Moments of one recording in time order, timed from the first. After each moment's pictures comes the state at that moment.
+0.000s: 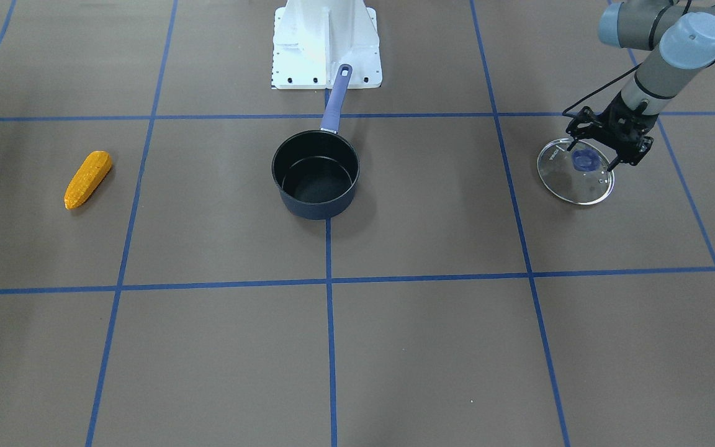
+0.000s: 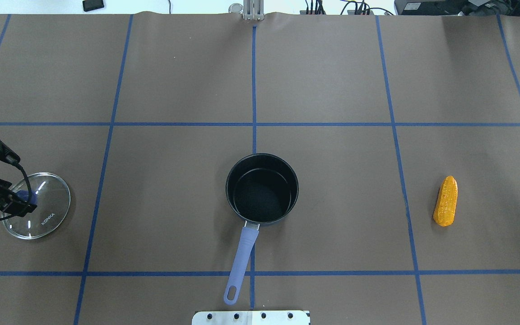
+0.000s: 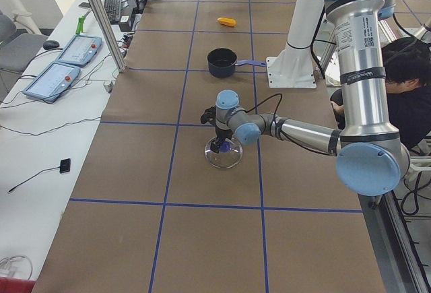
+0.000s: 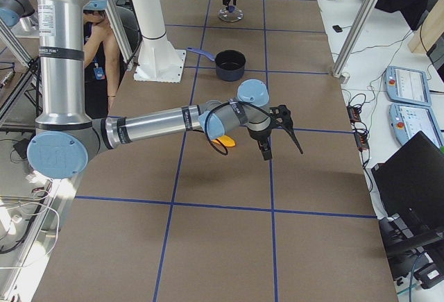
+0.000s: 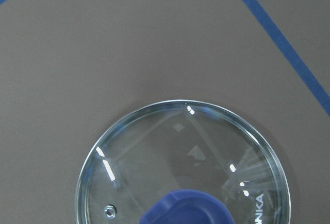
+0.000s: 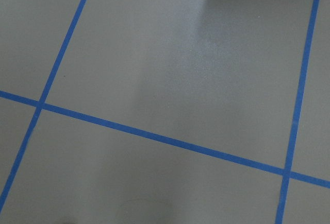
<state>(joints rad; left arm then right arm) -0.84 -1.38 -1.88 -2.13 -2.09 -0.34 1.37 -1.60 1.81 -1.26 2.31 0.25</state>
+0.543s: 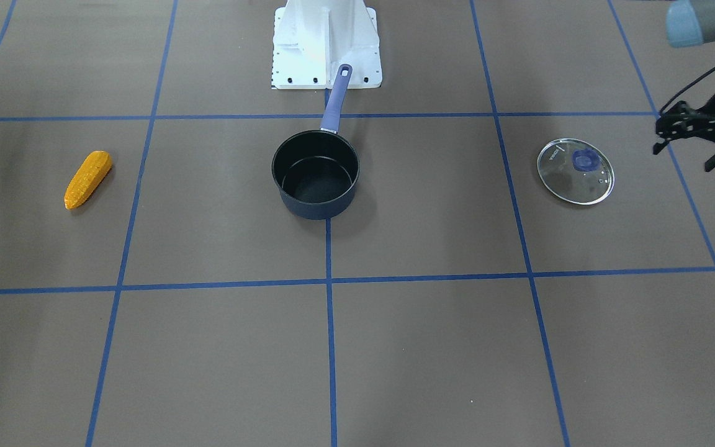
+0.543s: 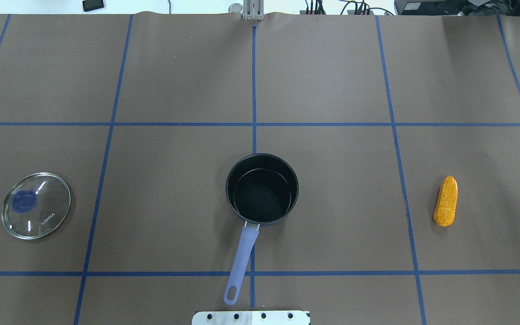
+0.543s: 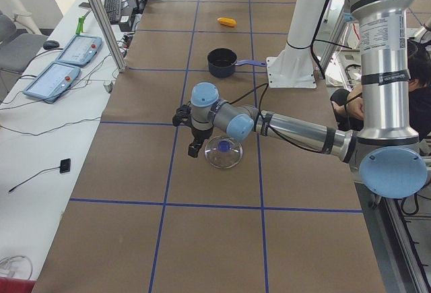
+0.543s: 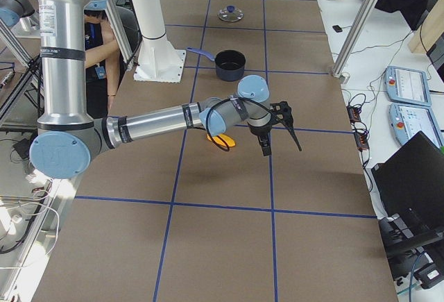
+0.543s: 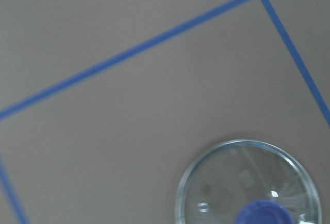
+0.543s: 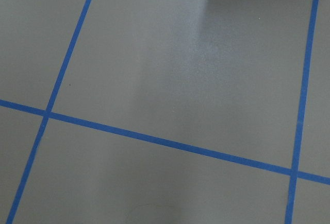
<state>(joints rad) -1.30 -1.45 -1.91 -1.77 -2.29 -0.06 1.35 -1.60 1.84 -1.25 2.31 0.36</state>
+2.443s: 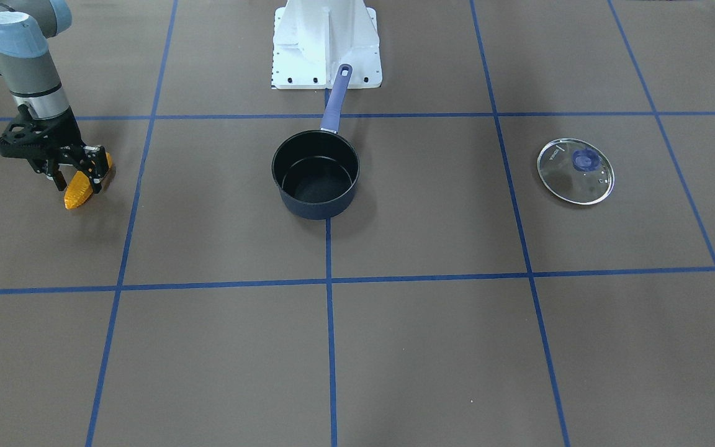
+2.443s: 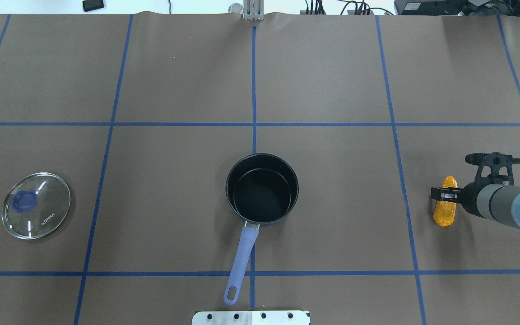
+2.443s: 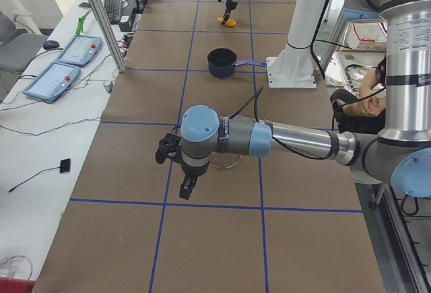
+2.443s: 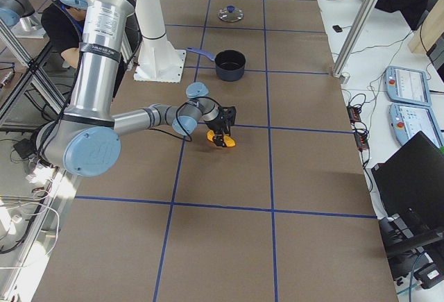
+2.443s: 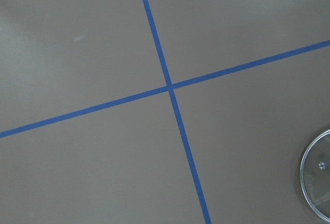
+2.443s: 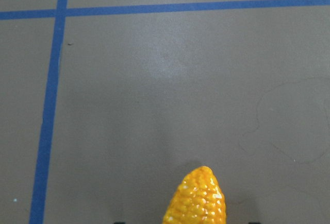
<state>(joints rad) -1.67 -1.46 -1.84 -1.53 -2.36 0.27 0.52 -1.81 1.88 -0.87 1.54 1.27</state>
